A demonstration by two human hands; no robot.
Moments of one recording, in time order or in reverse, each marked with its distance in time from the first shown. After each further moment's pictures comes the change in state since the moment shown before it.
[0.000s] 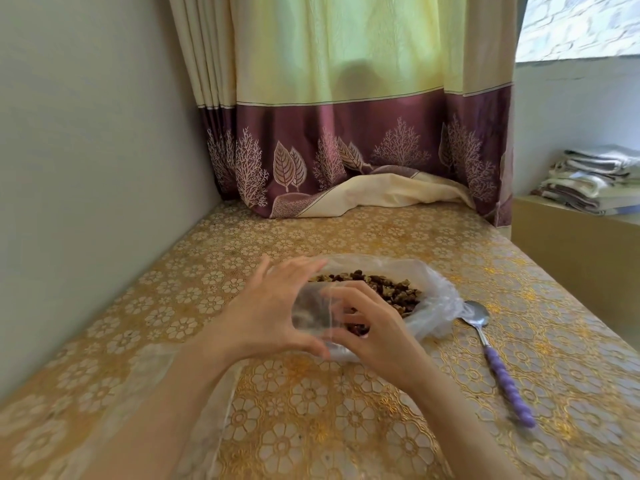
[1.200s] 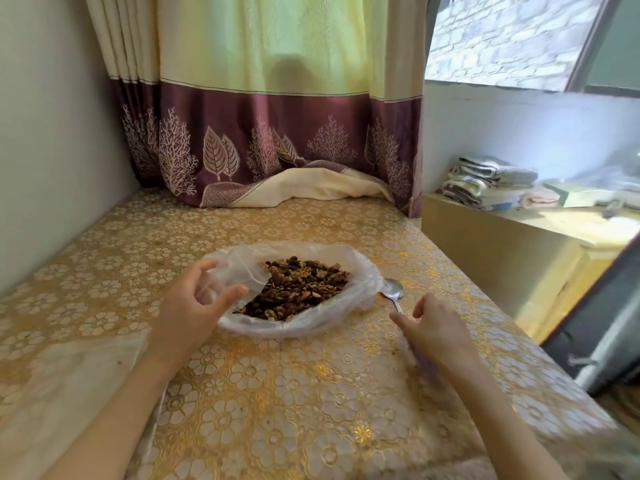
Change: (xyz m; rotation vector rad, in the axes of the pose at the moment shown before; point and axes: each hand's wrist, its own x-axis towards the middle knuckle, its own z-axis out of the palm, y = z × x) left_hand -0.016 -0.022 0.049 -0.601 0.546 -0.242; right_hand -0.082 0.009 -0.098 -0.762 0.275 0.941
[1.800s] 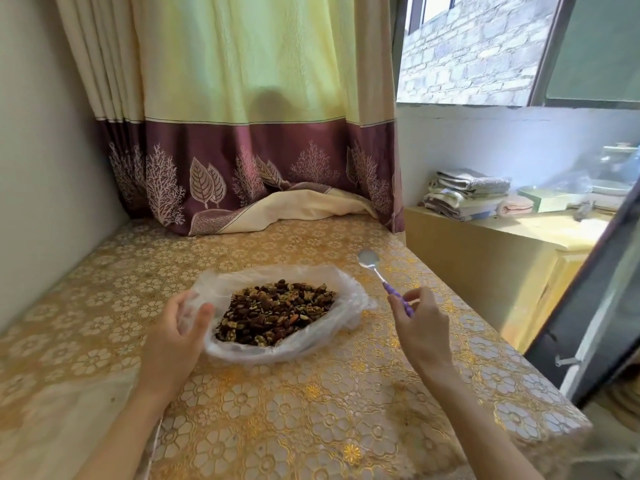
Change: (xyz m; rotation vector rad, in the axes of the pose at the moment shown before) left_hand -0.001 -0.003 0.002 0.049 0.001 -0.112; right_hand -0.003 -0.012 -0.008 0.513 0.342 -0.085
